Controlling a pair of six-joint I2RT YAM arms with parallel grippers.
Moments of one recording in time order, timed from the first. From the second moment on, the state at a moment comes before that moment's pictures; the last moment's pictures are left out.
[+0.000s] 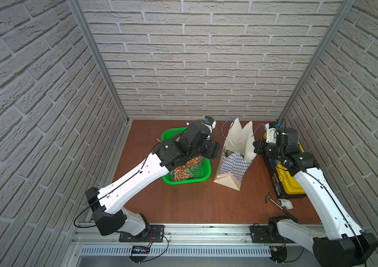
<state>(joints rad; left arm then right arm) -0.81 1.41 1.60 -0.79 -0.18 -0.35 0.08 1.13 1.18 -0.73 -0.13 0.40</state>
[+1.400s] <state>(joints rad) -0.15 1.98 1.36 -0.42 0.28 -0.62 0.06 1.10 1.20 -0.78 -0.19 0.38</state>
